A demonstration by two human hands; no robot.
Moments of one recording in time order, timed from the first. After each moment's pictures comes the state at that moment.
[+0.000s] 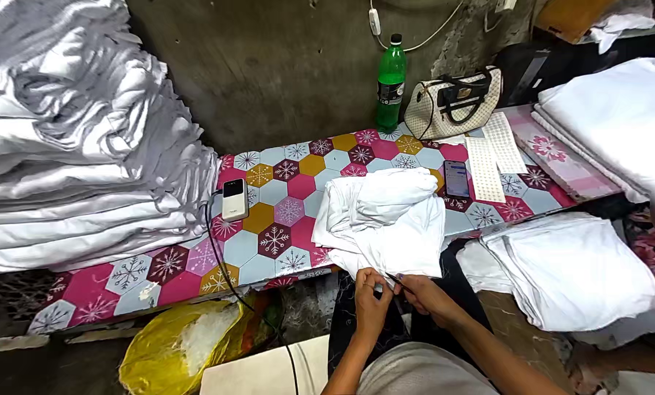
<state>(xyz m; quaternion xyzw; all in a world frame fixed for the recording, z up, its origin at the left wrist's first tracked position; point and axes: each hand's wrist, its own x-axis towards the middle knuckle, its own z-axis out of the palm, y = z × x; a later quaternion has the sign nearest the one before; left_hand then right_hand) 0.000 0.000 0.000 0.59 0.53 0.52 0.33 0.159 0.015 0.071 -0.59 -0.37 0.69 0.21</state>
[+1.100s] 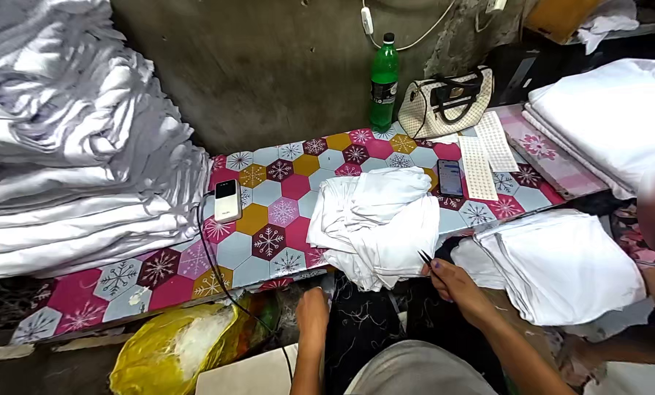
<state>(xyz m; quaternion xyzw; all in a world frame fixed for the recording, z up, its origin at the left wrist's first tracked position) -0.102 0.016 0.040 0.58 0.74 0.03 0.34 0.210 0.003 0.095 -0.57 -0.45 0.58 0.37</state>
